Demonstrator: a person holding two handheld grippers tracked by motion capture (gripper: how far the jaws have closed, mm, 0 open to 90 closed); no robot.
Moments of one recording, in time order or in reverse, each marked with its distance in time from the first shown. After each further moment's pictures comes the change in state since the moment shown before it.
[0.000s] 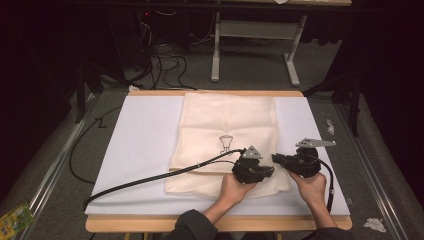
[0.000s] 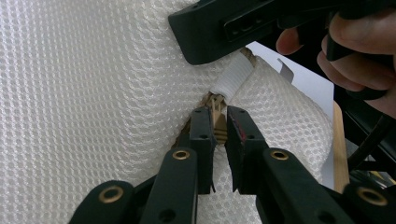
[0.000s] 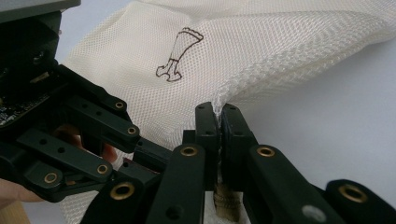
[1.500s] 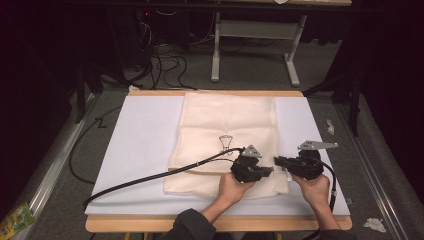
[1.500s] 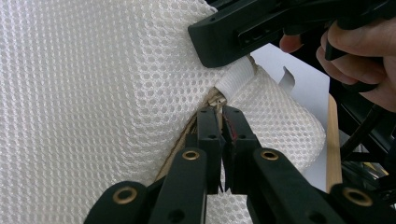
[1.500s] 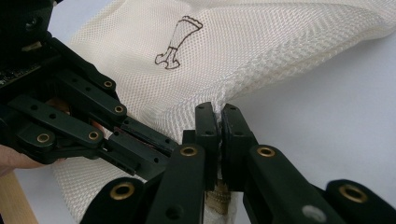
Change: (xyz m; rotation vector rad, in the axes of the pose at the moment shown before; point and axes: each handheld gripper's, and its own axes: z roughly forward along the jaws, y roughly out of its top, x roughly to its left) left arm 0.000 0.005 -0.008 0.043 -0.013 0.006; right arm -0.004 -0.006 -0.005 0.019 0.007 -0.031
